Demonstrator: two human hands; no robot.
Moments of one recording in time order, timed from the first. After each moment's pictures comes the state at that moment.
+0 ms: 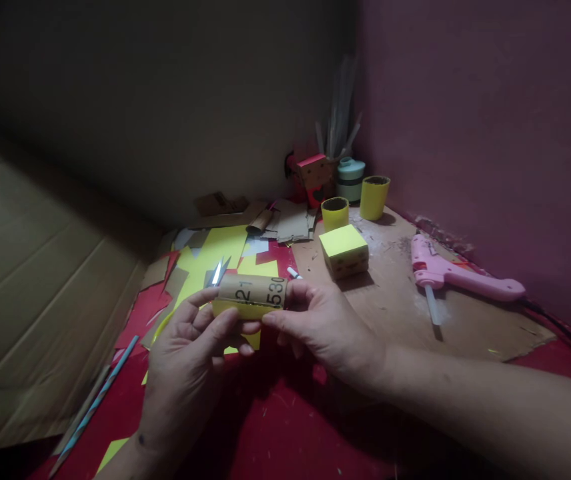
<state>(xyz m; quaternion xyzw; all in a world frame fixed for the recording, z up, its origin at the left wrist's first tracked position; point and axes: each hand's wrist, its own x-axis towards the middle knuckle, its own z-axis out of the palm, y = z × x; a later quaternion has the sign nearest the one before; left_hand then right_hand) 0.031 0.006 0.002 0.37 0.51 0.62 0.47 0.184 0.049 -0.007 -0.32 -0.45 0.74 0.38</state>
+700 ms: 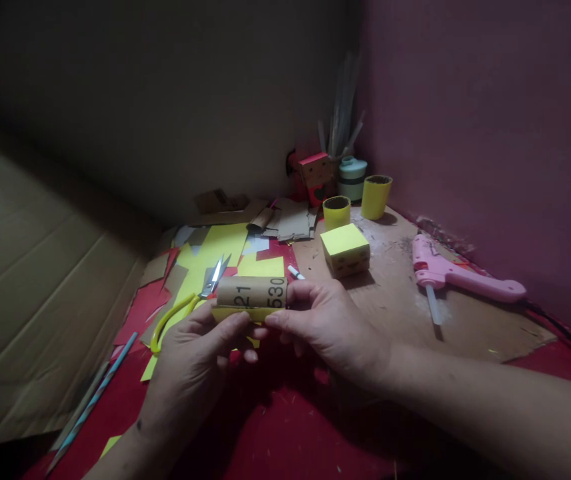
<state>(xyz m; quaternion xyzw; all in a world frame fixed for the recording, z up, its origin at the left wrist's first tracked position) 0.029 0.009 -0.001 0.39 0.50 0.56 0.54 0.188 0.049 -0.008 -0.35 -0.45 0.74 0.37</state>
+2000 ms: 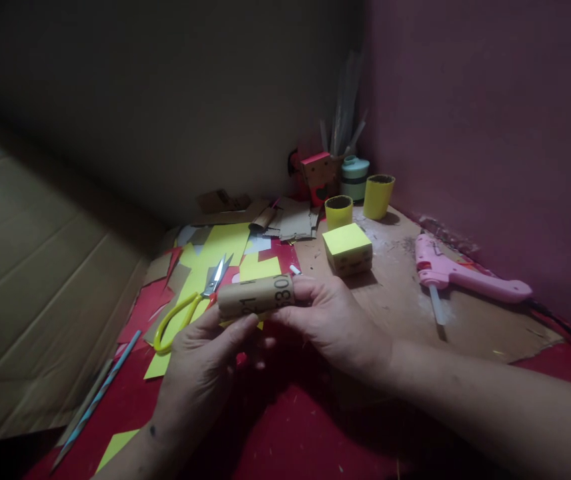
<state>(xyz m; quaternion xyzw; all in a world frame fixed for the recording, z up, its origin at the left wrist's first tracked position) 0.038 0.004 -0.002 0.37 0.51 0.56 0.54 0.186 0.047 0.002 -0.23 -0.45 0.77 0.38</state>
